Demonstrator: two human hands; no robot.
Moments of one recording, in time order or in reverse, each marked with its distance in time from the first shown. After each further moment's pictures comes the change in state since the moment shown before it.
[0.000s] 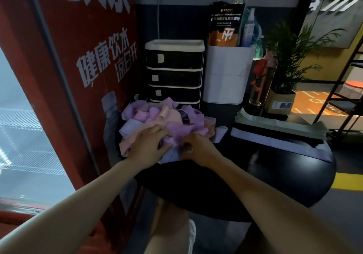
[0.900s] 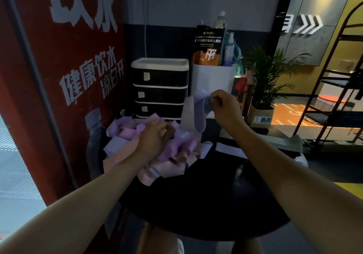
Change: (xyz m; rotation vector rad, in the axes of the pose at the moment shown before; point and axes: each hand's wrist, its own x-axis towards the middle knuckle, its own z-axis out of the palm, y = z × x) left_hand 0.065 0.033 -0.001 -0.283 0.186 -0.017; right_hand 0.011 0.016 -0.133 0.159 0.697 0.112
